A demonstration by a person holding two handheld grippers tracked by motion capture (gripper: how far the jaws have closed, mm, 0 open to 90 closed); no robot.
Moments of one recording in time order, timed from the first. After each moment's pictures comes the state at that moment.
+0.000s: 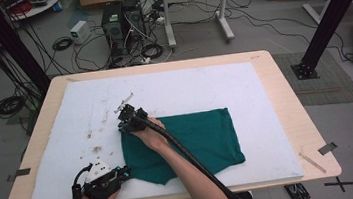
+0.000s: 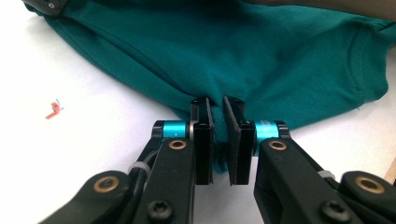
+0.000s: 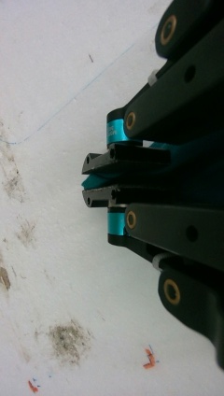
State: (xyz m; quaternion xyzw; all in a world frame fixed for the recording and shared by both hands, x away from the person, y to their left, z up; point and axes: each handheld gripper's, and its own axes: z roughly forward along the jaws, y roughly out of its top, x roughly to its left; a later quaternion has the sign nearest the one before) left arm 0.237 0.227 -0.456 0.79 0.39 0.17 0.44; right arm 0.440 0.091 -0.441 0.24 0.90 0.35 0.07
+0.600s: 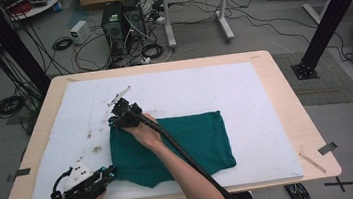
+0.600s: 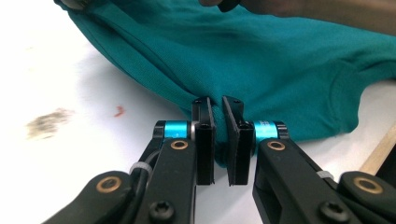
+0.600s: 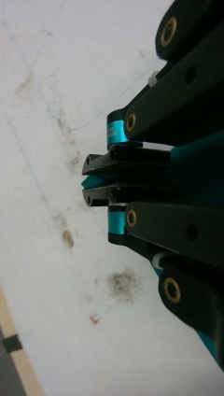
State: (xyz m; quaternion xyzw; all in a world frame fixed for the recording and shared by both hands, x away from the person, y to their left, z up) left arm 0.216 0.261 -0.428 0.77 0.39 0.21 0.46; right arm 0.434 0.103 -0.409 0.23 0.88 0.41 0.05
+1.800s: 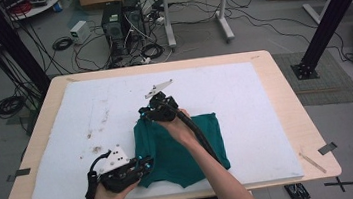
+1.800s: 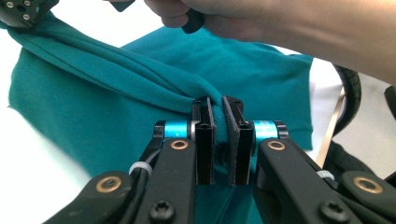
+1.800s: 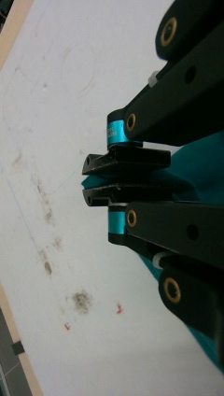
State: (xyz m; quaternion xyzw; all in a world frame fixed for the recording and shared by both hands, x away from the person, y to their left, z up) left arm 0.247 0.164 -0.408 0.80 0.29 0.13 0.50; right arm 0.425 -0.011 -0.391 0.26 0.86 0.44 0.08
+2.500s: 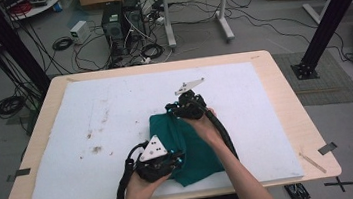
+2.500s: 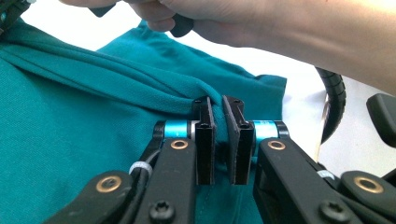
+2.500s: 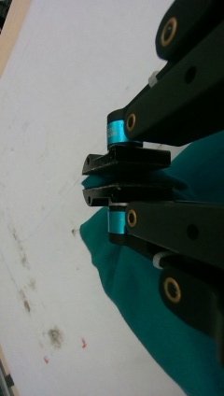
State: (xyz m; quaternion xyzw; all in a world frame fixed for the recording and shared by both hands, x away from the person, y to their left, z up) left arm 0.266 0.083 -0.407 0.83 0.25 0.10 0.49; right arm 0.424 -0.090 -0.395 0.30 0.84 0.44 0.10
